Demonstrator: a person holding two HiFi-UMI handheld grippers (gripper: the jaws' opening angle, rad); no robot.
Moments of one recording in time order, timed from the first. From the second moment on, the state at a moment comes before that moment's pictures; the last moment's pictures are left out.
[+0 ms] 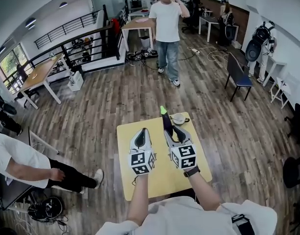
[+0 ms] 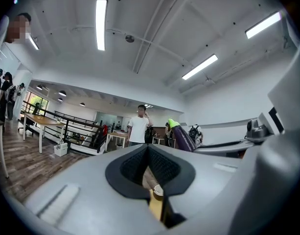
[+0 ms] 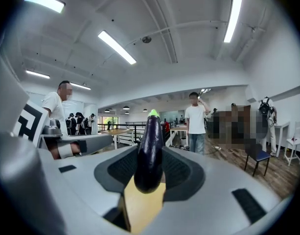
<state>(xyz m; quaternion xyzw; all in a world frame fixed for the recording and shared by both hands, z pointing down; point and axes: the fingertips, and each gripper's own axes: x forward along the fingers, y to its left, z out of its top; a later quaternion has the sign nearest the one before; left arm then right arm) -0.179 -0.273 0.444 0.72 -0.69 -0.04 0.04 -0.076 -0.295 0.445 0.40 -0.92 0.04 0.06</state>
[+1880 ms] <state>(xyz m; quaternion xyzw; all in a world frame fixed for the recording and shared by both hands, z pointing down) -0.198 -0.303 0.610 0.70 -0.70 0.00 0.15 -0.084 -0.342 0.733 0.37 -0.86 0.22 0.29</state>
